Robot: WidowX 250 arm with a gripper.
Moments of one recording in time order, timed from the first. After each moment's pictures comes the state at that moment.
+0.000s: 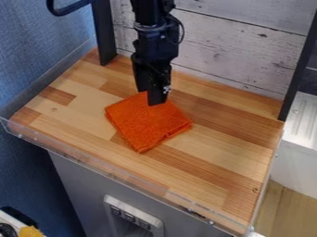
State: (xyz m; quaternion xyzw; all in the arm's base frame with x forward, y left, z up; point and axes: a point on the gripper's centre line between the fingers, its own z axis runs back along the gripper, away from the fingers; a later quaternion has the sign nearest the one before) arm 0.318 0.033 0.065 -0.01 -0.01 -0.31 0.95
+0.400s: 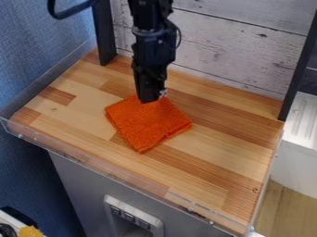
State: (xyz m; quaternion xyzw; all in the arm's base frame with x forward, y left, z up) arm 0.316 0.036 0.047 0.00 0.00 -0.32 0.95
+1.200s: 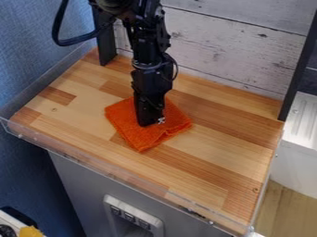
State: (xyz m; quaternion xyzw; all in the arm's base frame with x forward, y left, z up) arm 0.313 0.037 0.010 0.00 0.00 -0.31 0.95
